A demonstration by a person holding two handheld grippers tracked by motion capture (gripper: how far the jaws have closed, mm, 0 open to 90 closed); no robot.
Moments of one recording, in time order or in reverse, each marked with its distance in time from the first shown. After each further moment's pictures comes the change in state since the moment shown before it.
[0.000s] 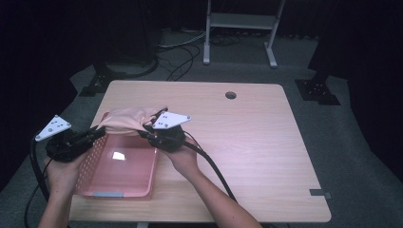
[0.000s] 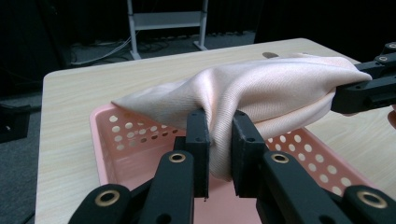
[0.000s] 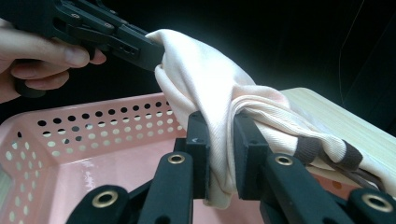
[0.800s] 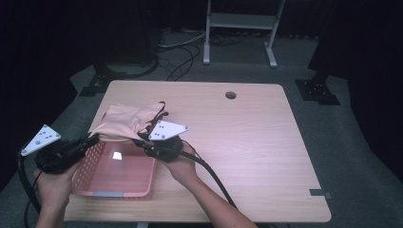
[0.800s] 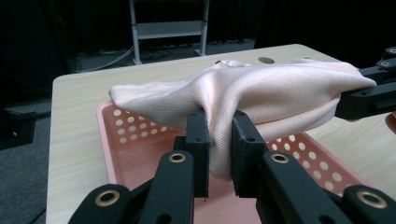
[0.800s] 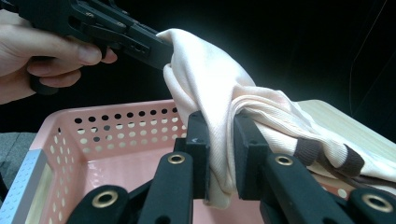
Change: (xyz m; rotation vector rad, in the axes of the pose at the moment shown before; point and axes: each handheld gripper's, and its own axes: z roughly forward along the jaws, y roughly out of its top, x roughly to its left) left arm -0.010 -0.010 -0.028 -0.034 0.010 0.009; right arm 0.027 0.000 -0.009 -0.028 0.035 -0.045
